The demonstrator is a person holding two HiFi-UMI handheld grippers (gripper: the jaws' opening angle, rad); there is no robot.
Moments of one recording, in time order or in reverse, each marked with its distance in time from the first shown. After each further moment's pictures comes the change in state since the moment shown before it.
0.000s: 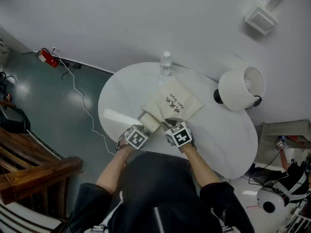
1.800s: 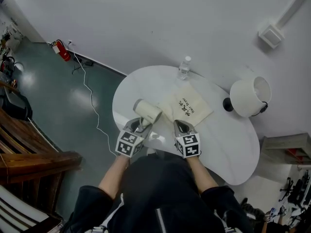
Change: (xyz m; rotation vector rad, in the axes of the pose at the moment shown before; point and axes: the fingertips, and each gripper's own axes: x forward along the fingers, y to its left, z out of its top) left arm -0.157 0.027 0.019 -0.220 -0.671 0.153; right arm -0.050 0.040 0.044 -0.020 -0.313 -0.193
